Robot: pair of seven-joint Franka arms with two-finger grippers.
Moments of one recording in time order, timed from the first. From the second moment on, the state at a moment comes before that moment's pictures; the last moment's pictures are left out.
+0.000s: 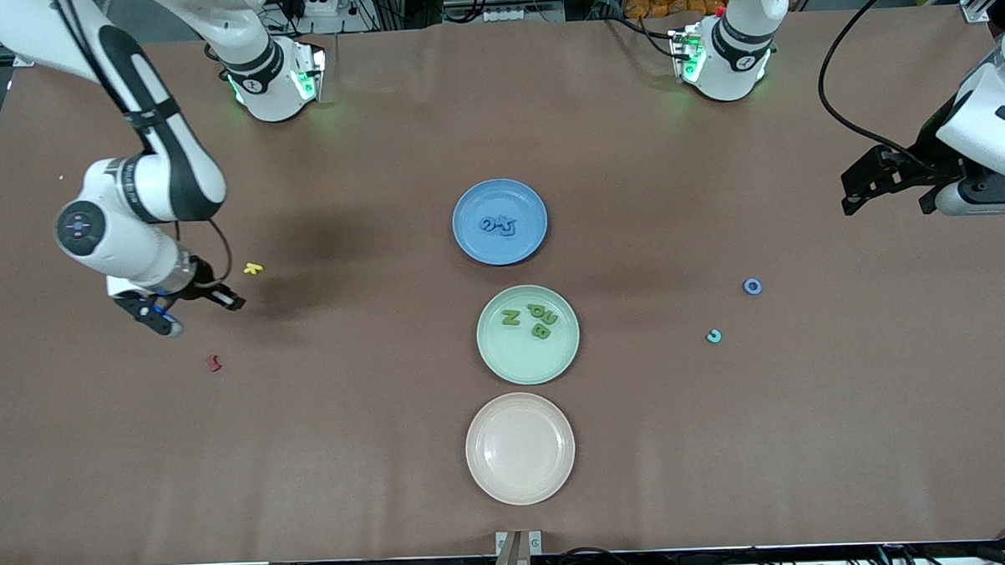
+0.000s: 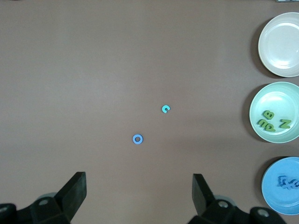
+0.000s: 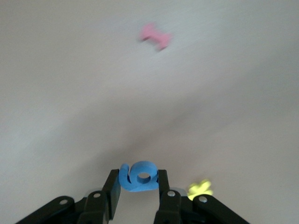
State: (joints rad) left arm 0.03 0.01 -0.16 -1.57 0.00 1.67 -0.11; right arm -0.19 0.25 0.20 -2.25 -0.04 2.45 0.61
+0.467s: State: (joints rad) left arm 0.03 0.01 -0.16 -1.57 0.00 1.67 -0.11; right arm 0.15 0.24 0.21 -2.21 -0.04 2.45 0.68
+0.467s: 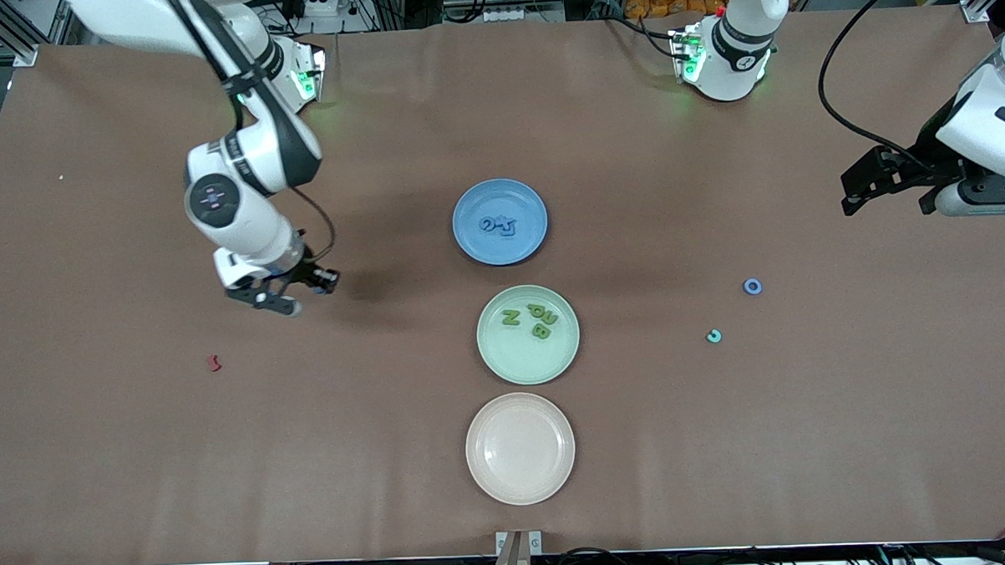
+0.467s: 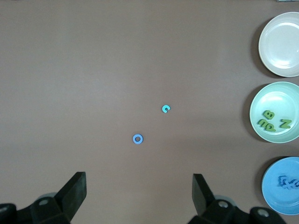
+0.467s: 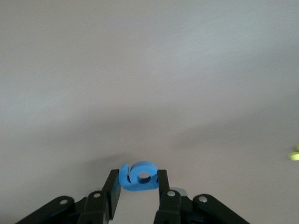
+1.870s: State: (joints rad) left arm 0.03 0.02 -0.16 -1.57 0.00 1.67 -0.11; right arm 0.67 0.50 0.20 -1.93 -0.08 2.45 0.70
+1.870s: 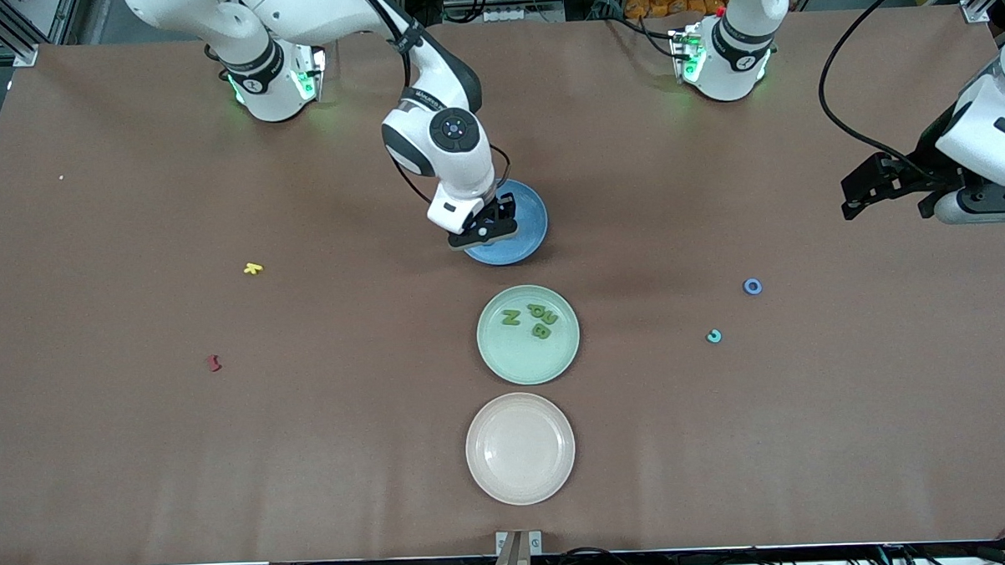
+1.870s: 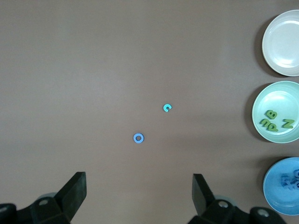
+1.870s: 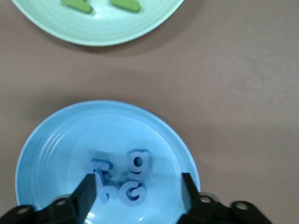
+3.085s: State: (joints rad) left arm 0.04 0.03 -0.16 -1.58 0.01 1.67 -0.11; right arm -0.04 0.37 0.18 -1.89 -0.10 2.26 0.40
